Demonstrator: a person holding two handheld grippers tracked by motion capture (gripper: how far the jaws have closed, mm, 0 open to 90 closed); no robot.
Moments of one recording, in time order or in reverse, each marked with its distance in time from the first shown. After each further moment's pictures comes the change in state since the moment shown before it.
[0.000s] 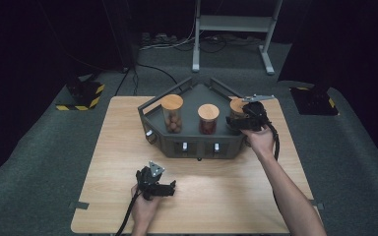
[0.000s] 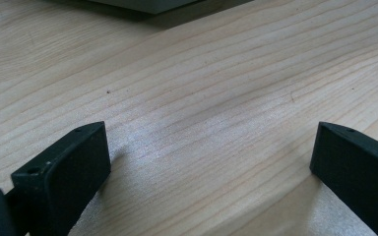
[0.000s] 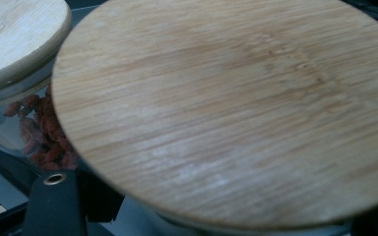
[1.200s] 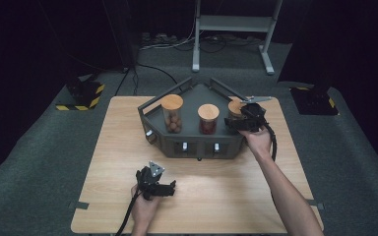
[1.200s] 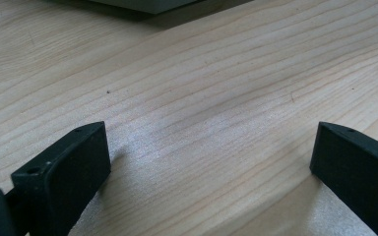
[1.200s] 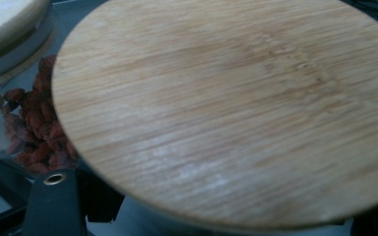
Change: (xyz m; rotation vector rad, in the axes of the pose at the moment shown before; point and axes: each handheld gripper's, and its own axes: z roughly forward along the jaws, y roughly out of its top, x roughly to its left) left arm 0.000 0.000 0.000 0.000 0.000 -0.001; right arm -0.002 -0.006 0.014 0.012 0.014 0.011
